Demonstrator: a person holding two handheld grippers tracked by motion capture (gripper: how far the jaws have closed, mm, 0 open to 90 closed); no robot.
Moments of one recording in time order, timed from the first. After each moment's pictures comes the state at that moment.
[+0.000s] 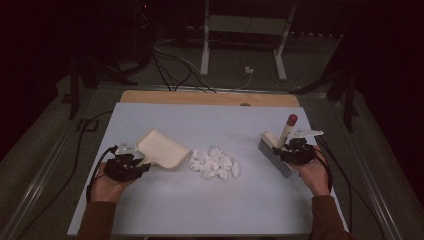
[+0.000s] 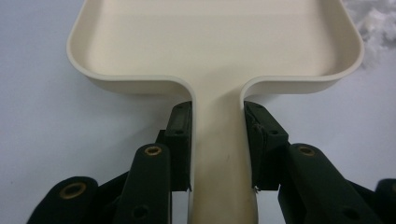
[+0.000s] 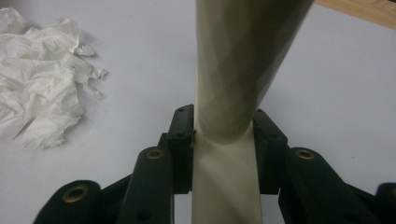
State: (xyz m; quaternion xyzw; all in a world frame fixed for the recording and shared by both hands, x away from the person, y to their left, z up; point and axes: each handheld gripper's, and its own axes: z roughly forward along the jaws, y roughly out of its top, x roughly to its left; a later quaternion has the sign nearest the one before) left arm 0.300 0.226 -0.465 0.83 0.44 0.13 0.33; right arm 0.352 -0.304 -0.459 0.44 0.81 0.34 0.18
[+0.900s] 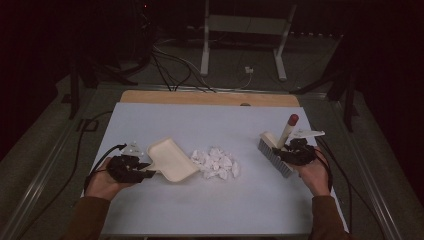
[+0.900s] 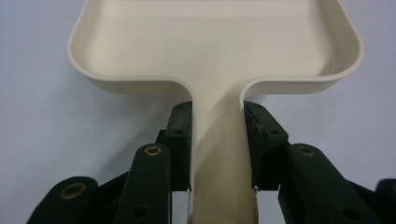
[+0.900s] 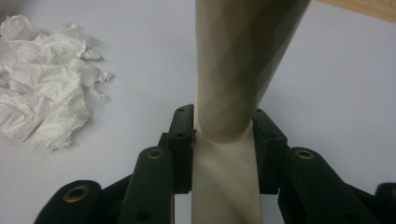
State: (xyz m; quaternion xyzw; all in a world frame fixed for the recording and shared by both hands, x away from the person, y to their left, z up) left arm 0.301 0.217 -0.452 0.89 0.32 0.07 0.31; right arm 0.352 -0.306 -0.461 0.45 0.81 0.35 0.17
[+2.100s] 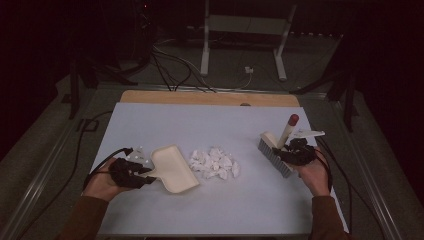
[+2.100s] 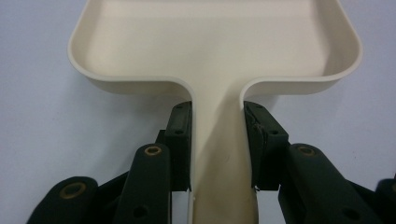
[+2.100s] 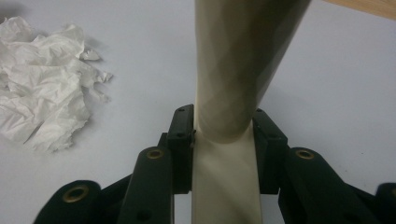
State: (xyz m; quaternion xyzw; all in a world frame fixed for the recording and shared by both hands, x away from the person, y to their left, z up) left arm 0.296 0.208 -0.451 0.93 0.25 0.06 0.26; right arm 0.351 -0.305 -0.460 0.45 0.80 0.35 0.17
